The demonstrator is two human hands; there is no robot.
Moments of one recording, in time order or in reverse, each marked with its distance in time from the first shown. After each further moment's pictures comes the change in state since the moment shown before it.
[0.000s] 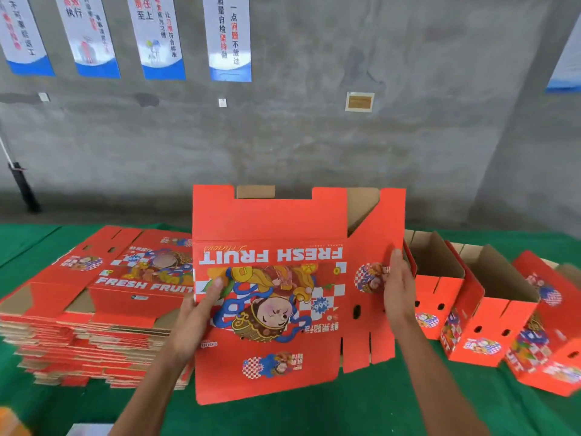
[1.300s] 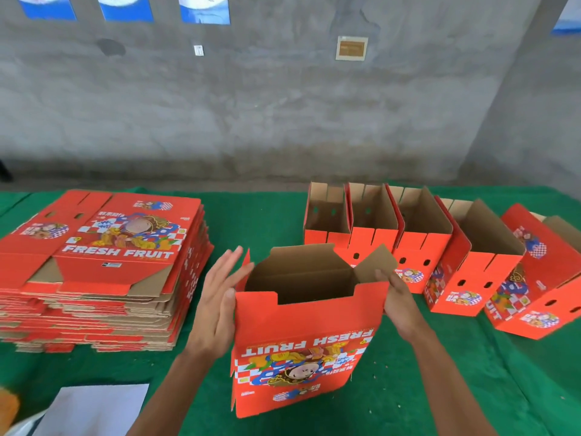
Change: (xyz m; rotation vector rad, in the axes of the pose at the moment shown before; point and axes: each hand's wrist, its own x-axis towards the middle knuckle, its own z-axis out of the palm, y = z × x) left_hand -0.005 -0.079 0.059 0.569 -0.033 0.774; right_hand -0.026 0.076 -0.065 -0.162 -0.265 0.385
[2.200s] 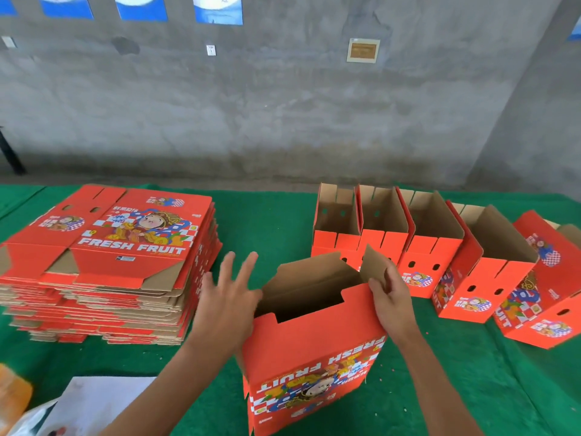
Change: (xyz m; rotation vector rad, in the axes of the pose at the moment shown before) left_hand 0.015 0.059 -0.023 1.006 -0.542 -0.086; right_hand -0.019 -0.004 0.029 -0.164 0.068 -0.407
